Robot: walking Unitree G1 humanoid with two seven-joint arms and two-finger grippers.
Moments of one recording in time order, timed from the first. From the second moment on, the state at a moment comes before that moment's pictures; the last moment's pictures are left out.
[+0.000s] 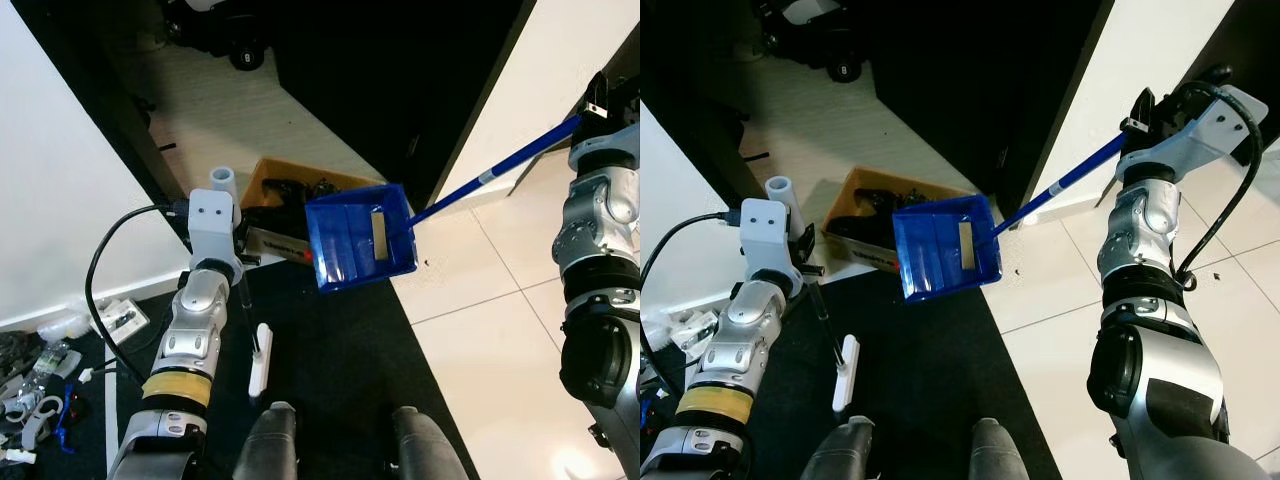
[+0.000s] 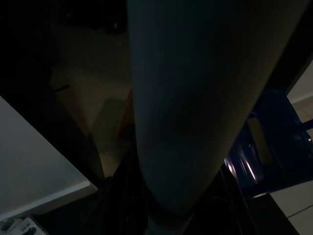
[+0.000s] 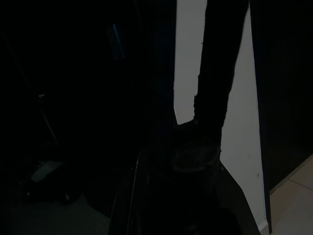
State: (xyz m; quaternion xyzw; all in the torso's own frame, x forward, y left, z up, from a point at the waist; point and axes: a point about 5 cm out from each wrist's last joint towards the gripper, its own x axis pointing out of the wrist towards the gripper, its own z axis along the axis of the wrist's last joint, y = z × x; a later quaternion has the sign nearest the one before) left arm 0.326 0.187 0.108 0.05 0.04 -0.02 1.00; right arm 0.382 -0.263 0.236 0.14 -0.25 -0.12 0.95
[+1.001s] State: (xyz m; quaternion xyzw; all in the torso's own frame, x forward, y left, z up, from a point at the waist) left arm 0.325 0.183 0.105 0.03 0.04 0.00 1.00; right arm 0.386 -0.252 0.243 0.15 -0.26 -0.10 0.95
